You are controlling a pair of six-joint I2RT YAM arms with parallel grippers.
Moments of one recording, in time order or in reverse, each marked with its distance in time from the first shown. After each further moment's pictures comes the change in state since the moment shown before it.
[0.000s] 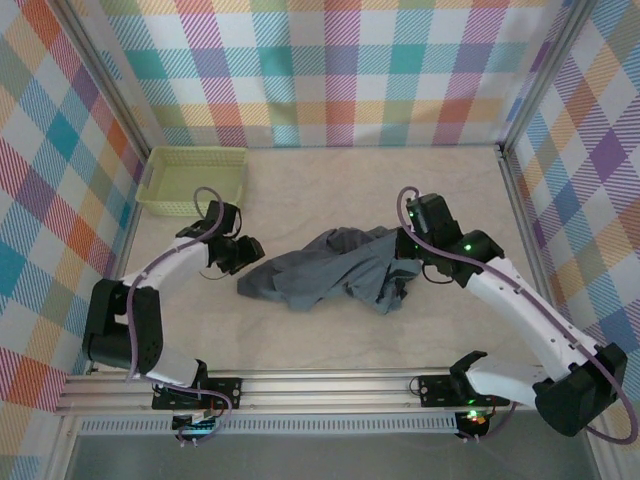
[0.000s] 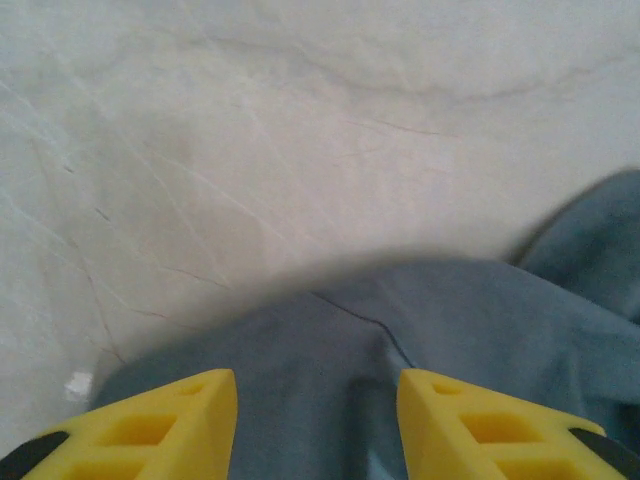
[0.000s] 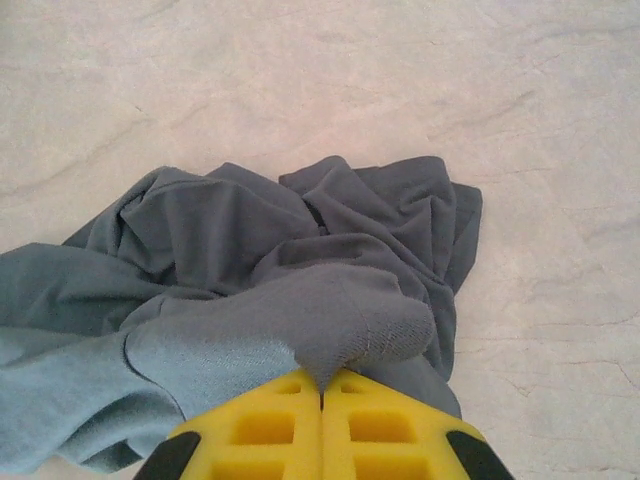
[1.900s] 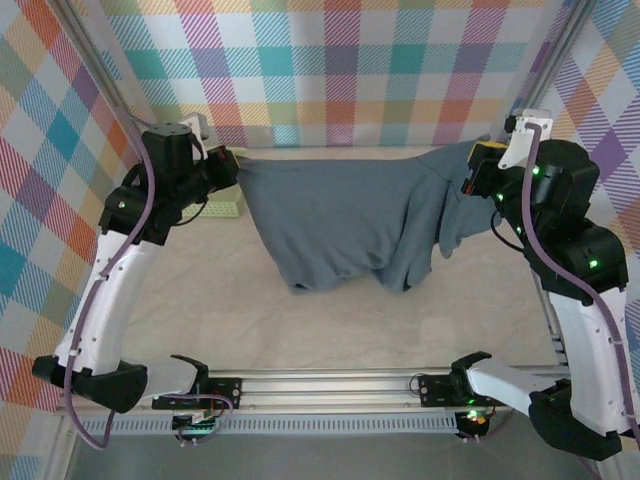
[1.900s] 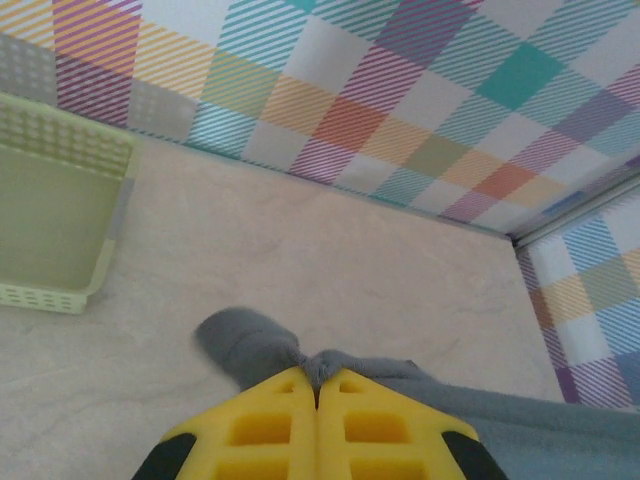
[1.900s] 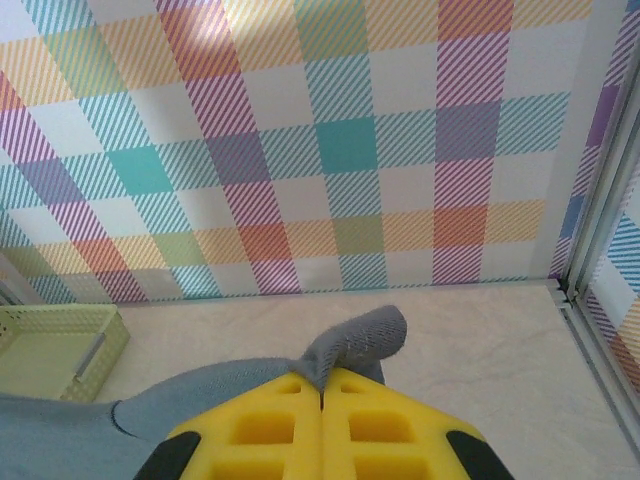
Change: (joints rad) left arm -0.101 -0.238 0.783 -0.326 -0.189 0.124; right arm -0.190 -0.053 0.721 -0.131 0.035 -0.221
